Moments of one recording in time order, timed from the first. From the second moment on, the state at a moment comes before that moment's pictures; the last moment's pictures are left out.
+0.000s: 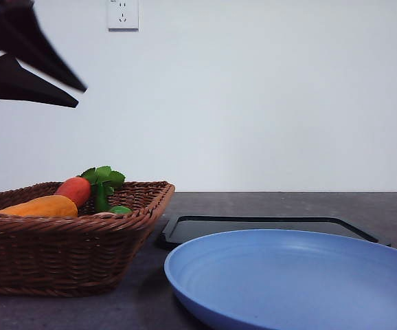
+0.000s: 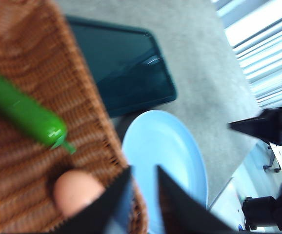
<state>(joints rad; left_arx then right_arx) -0.29 1.02 0.68 -0.25 0.70 -0.38 0.04 0.93 0.58 -0.71 -0.52 0.26</state>
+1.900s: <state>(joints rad) -0.53 1.27 0.73 -0.42 0.33 -0.41 0.07 0.82 0.50 -0.47 -0.39 0.40</state>
